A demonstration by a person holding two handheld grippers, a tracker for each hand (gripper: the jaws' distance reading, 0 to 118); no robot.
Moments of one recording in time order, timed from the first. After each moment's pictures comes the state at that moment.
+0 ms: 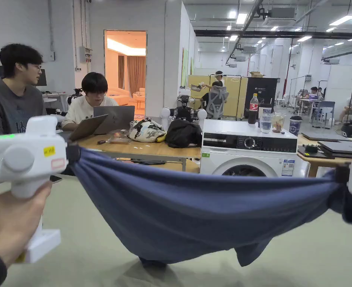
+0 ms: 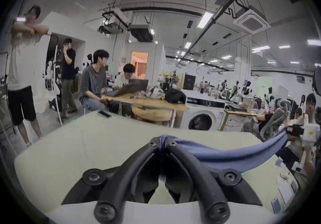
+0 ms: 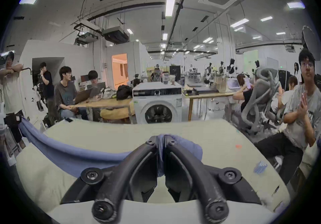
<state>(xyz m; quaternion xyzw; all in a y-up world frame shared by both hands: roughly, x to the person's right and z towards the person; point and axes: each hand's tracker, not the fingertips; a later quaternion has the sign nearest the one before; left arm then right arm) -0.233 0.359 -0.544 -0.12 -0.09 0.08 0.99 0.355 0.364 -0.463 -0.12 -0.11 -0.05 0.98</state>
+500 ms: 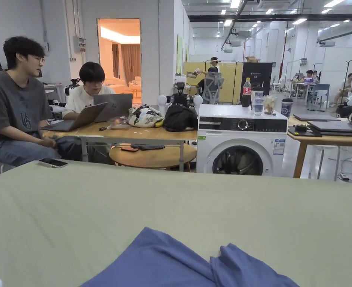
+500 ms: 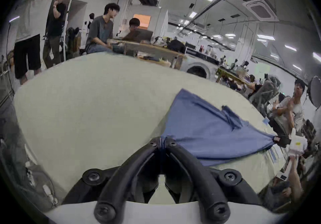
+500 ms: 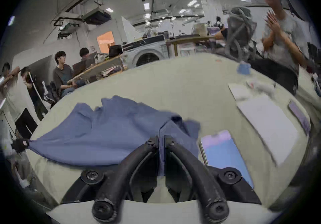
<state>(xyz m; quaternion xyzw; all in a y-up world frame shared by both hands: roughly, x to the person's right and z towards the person) -0.277 0.168 -0.262 -0.29 -0.11 0.11 0.95 0.325 0.129 -0.183 -0.26 -0.14 -0.17 0.94</state>
